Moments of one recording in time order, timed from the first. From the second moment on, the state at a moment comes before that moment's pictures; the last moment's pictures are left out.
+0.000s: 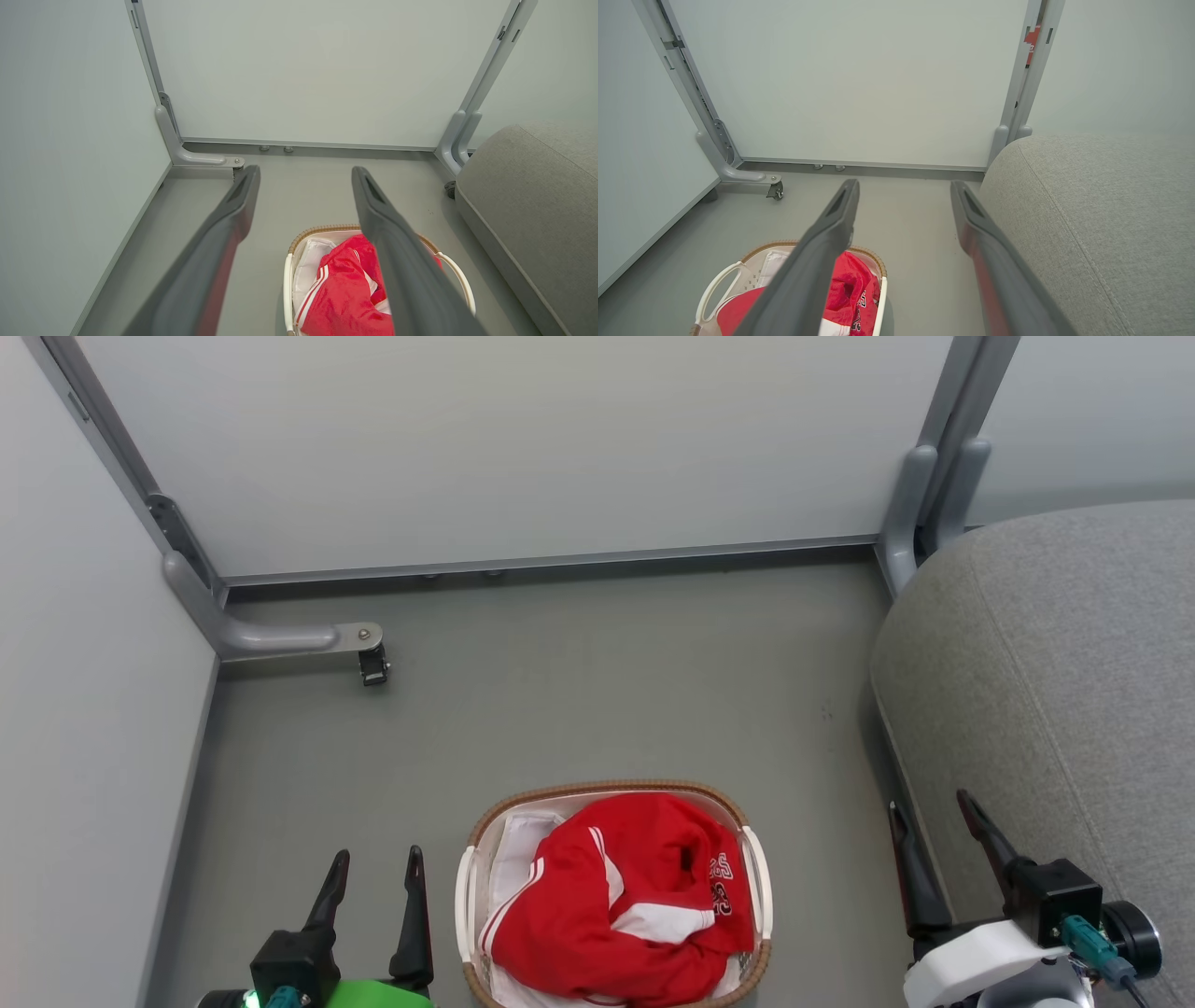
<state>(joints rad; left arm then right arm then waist) 0.05 0.05 -0.17 0.26 -0.22 -0.02 -0.26 0.02 -0.05 0.02 0.19 0.09 0.13 -0.26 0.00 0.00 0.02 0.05</state>
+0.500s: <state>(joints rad) -0.05 0.05 -0.20 0.28 -0.17 -0.05 -0.26 -0.02 -0.05 0.01 0.16 0.09 0.13 -0.26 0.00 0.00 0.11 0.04</state>
